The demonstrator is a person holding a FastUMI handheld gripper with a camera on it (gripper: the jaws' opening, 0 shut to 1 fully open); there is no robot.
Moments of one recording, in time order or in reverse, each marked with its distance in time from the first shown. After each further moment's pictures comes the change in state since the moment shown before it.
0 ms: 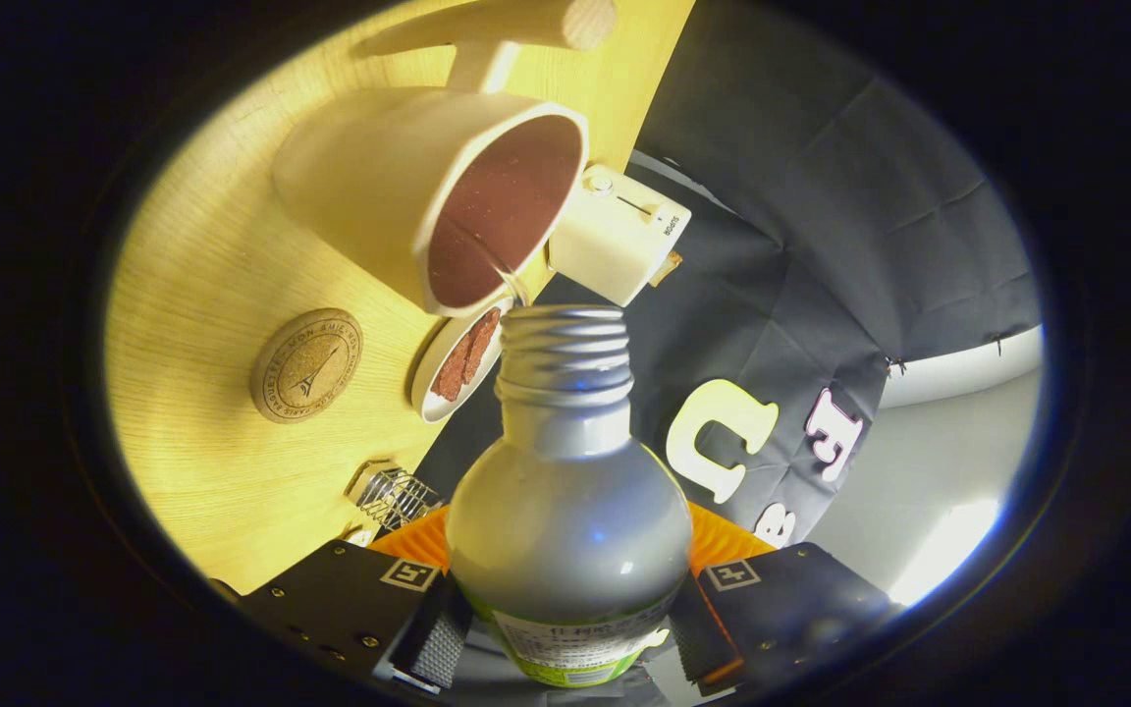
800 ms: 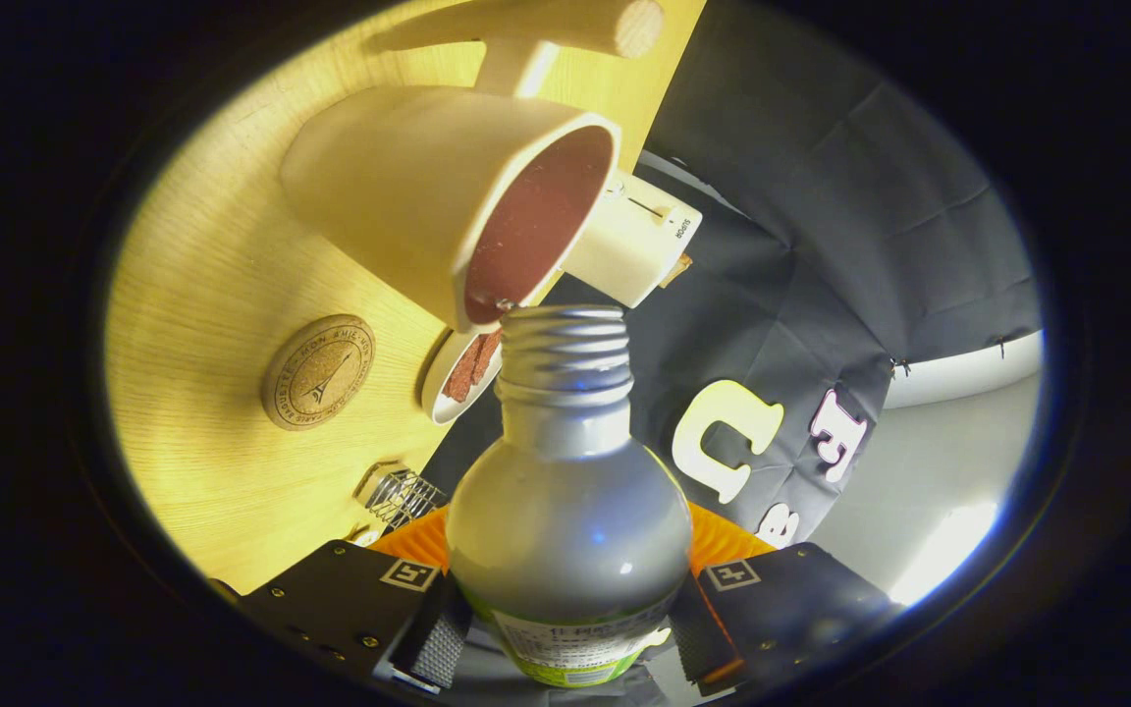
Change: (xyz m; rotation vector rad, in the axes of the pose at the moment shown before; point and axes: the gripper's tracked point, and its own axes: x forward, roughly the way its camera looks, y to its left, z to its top) arm 0.001 0.010 0.004 -0.004 0.010 0.016
